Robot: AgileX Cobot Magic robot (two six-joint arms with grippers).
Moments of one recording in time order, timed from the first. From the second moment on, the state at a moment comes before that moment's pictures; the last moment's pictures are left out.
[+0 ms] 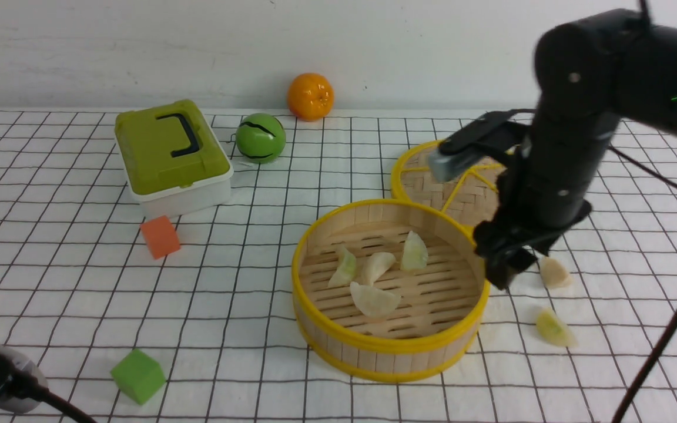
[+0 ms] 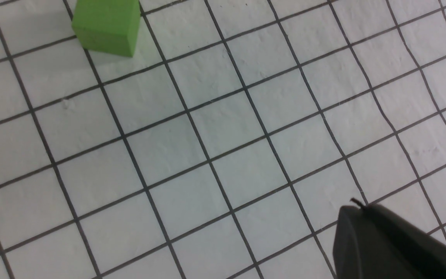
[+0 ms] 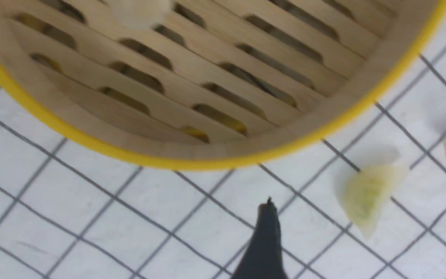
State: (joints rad) right arm 0.37 1.83 -1.57 0.04 1.21 -0.26; left arm -0.56 0.66 -0.53 -0.08 0.87 -0.14
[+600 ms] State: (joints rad) right arm 0.19 1.83 -1.18 0.10 0.71 -0.32; left arm -0.56 0.66 -0.53 -0.08 0.84 -0.14
